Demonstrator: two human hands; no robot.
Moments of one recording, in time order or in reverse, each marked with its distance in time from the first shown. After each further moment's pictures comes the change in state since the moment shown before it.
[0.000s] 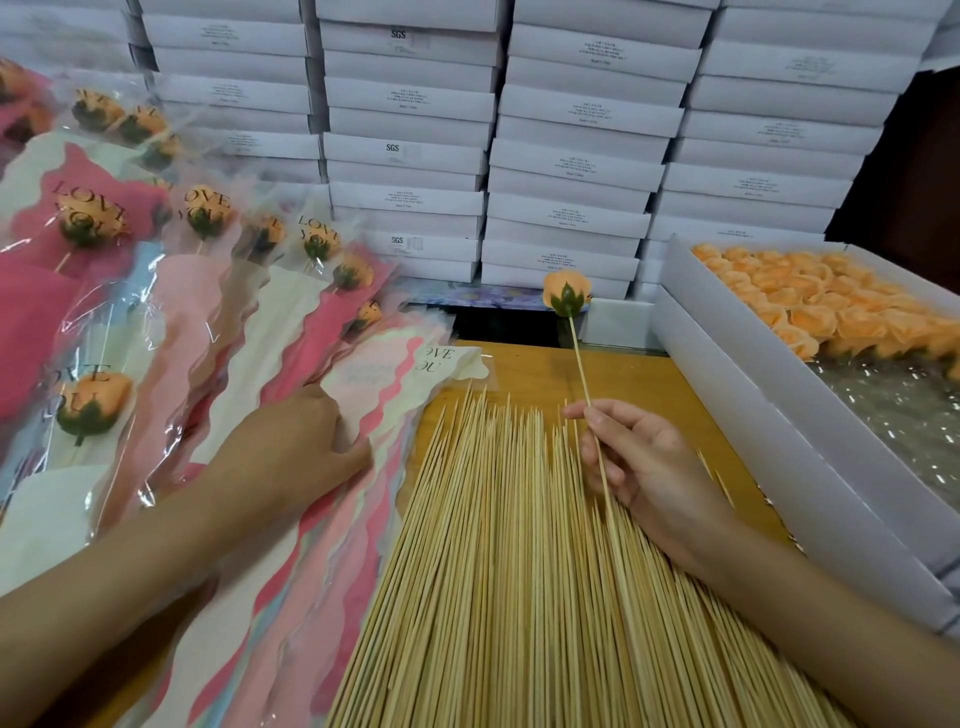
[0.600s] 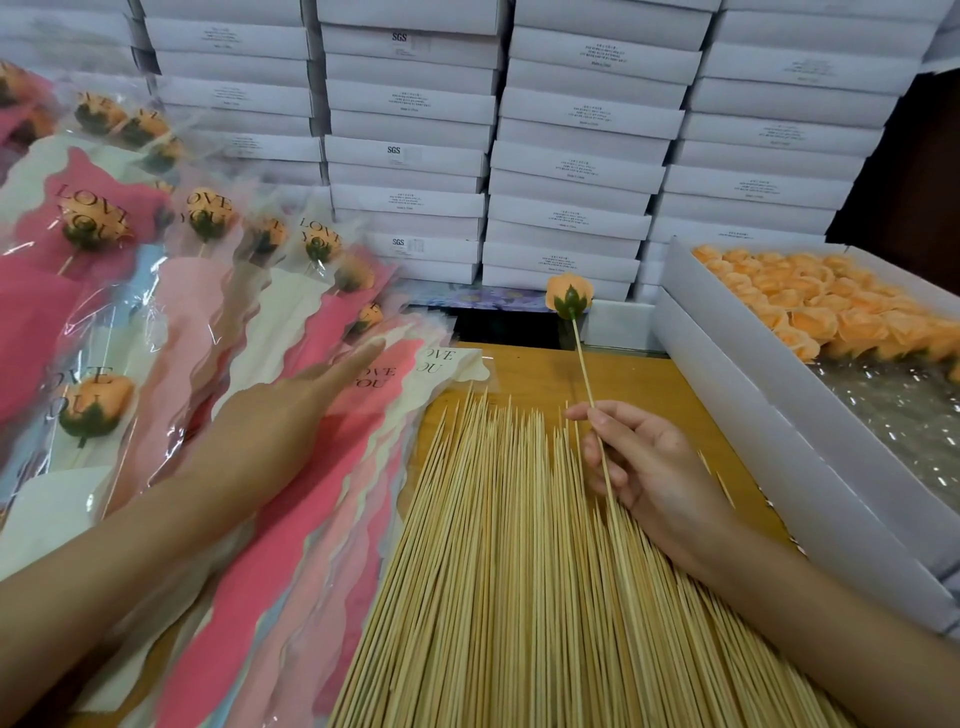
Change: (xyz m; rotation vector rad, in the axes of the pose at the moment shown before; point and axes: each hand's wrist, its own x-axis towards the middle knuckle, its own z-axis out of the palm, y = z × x) left_hand -0.001 -0.014 -0.009 -0.038 0.219 0.216; right_hand 0.001 0.004 -0.004 0.008 0.007 -0.015
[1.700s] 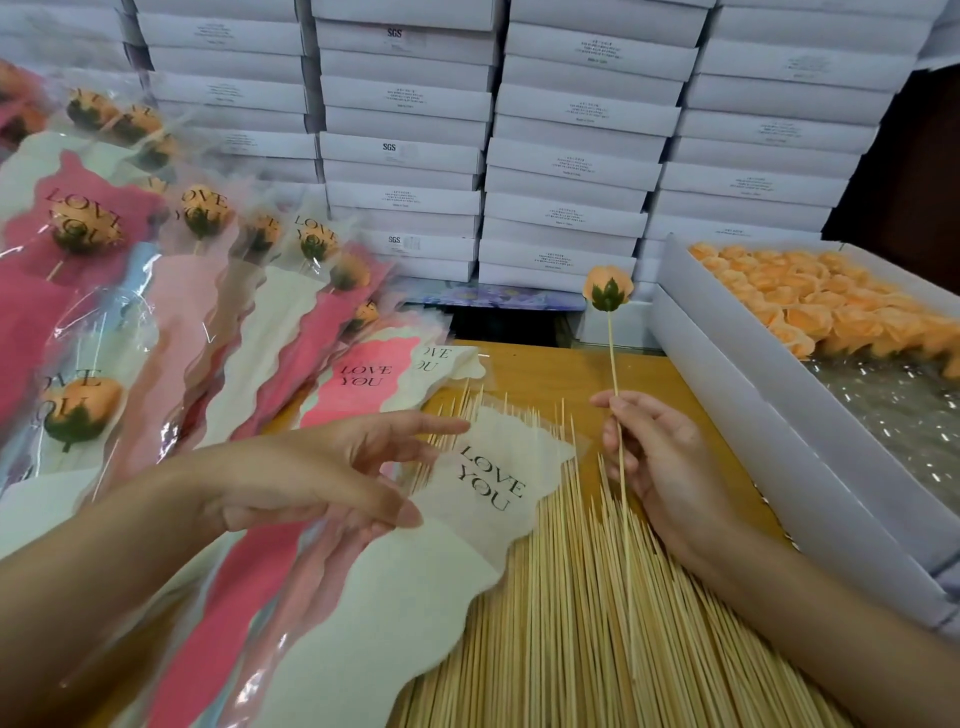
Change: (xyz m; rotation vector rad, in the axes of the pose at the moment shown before) left_hand 0.000 0.047 -0.033 -1.351 -0.883 -0.199; right_hand 0.001 0.001 -0.003 -0.050 0.244 -0.048
